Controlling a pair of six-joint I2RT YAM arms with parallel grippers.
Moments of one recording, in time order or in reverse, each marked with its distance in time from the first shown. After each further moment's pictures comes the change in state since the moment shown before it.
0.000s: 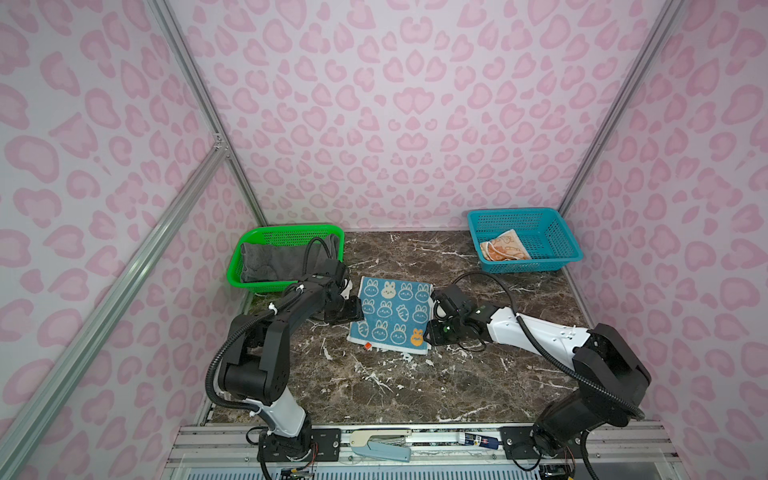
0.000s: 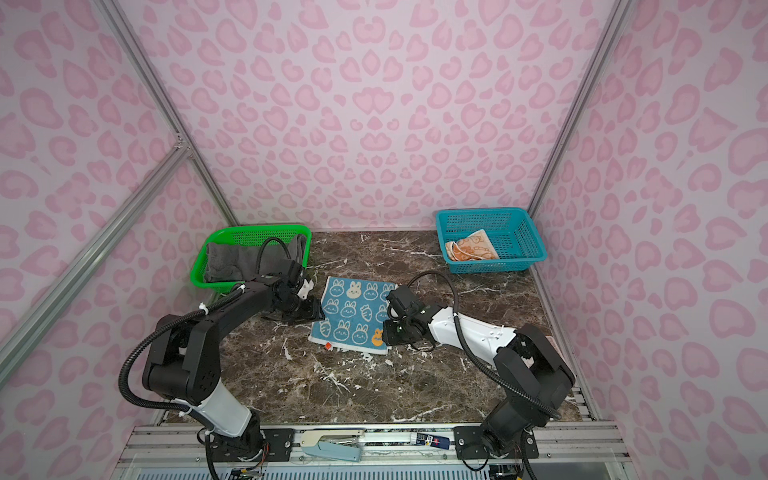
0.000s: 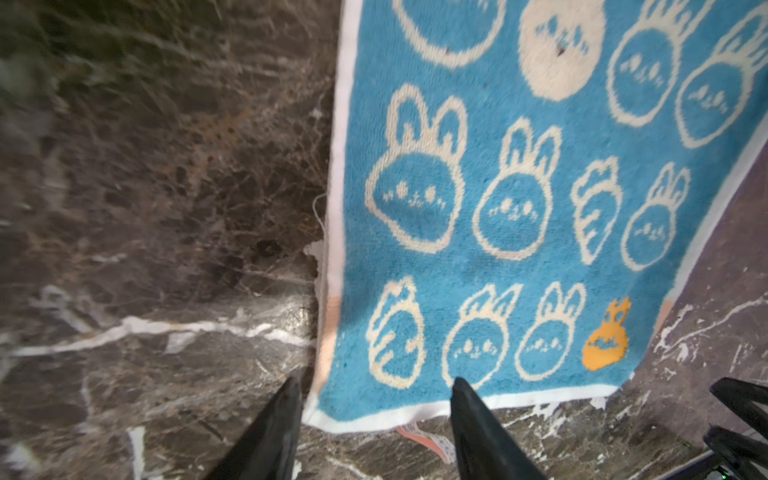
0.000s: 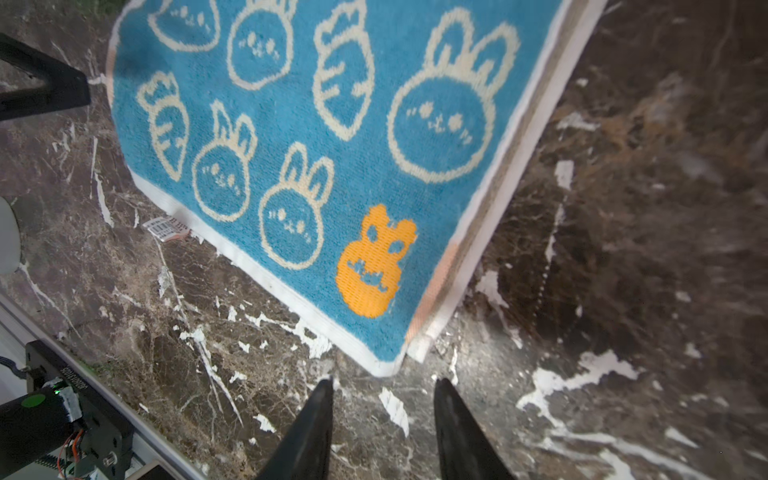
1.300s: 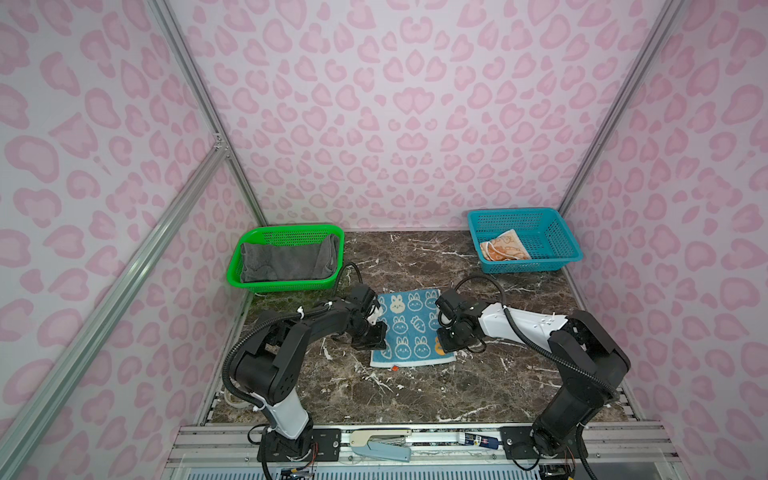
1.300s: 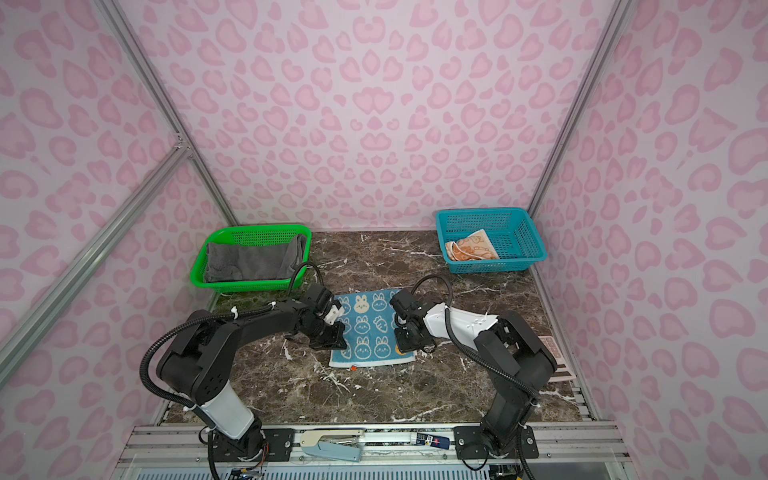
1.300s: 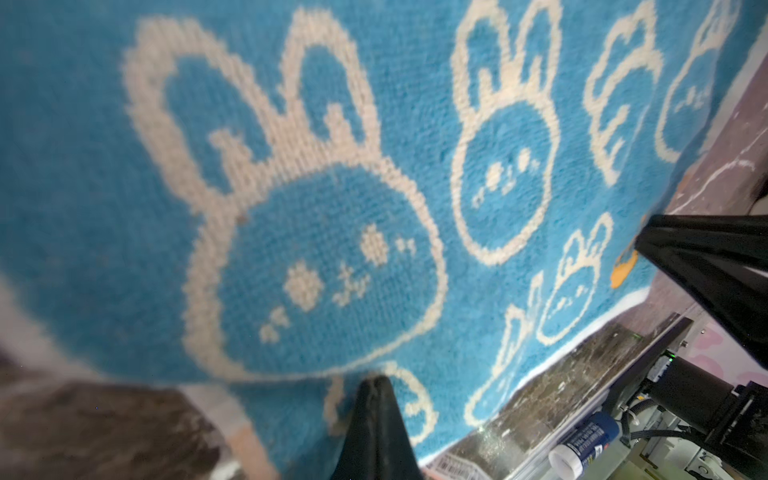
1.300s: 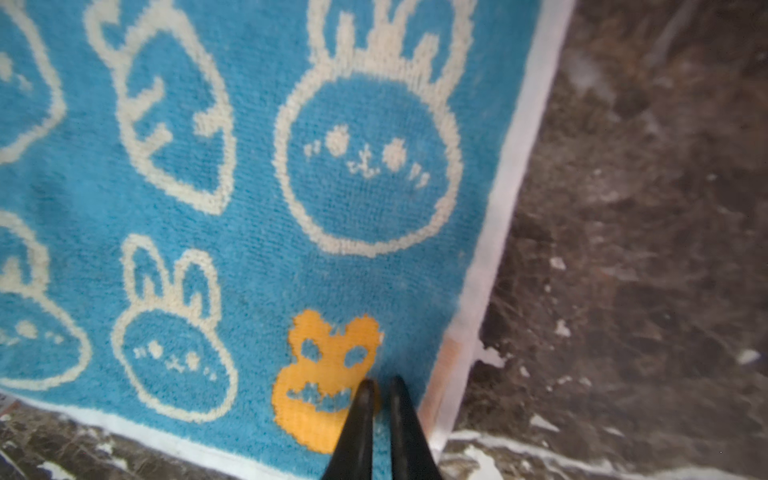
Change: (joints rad) left arm -0.239 0.048 -0.193 0.183 0.182 -0.125; right arm -0.057 0.102 -0.011 -0.153 0.136 -0.132
